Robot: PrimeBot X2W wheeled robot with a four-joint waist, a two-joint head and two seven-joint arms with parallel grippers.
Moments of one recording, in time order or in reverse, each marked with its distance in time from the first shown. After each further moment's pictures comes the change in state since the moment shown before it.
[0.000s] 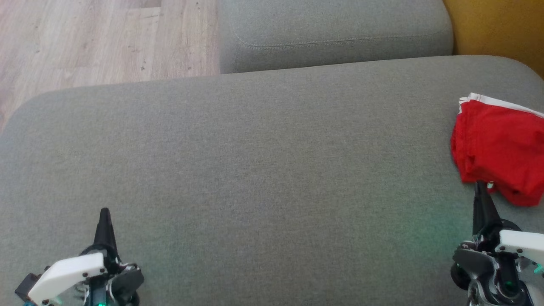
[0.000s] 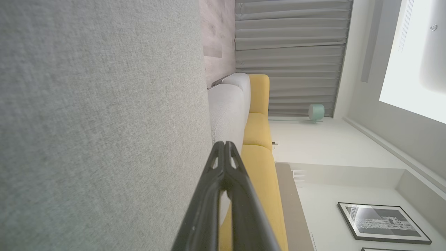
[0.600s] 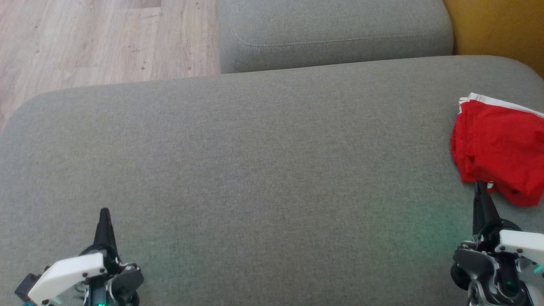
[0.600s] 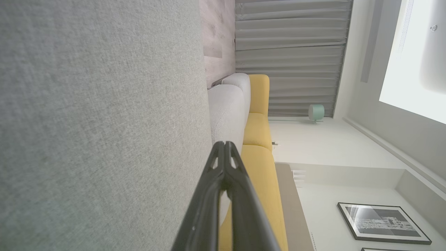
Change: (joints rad) left arm 0.000 0.000 0.001 0.000 0.000 0.000 0.000; right arm 0.000 0.000 0.000 0.000 0.000 0.000 0.000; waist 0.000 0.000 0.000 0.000
